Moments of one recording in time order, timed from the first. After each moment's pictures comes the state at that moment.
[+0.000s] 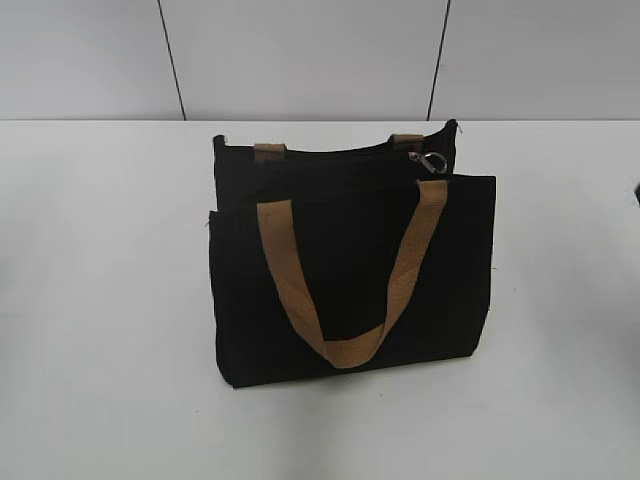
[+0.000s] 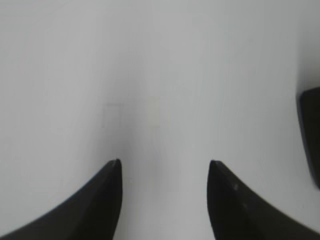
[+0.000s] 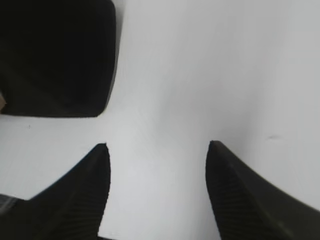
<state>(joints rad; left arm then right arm) 0.08 1.01 -0.95 -0.11 1.00 0.19 0.07 1.22 -1.00 0.16 0.99 -0.20</state>
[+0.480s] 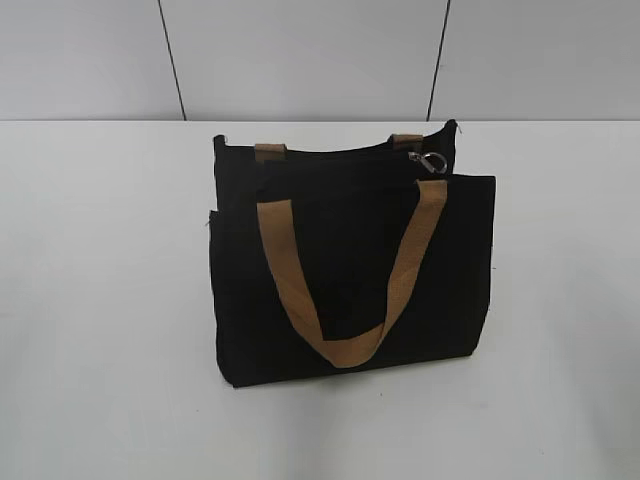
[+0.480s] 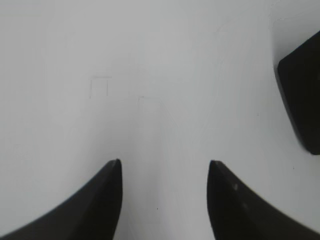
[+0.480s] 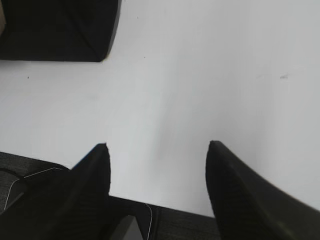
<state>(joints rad) 0.08 0.52 -0.62 -0.13 0.97 0.21 0.07 0.70 -0.58 0.16 0.93 -0.17</state>
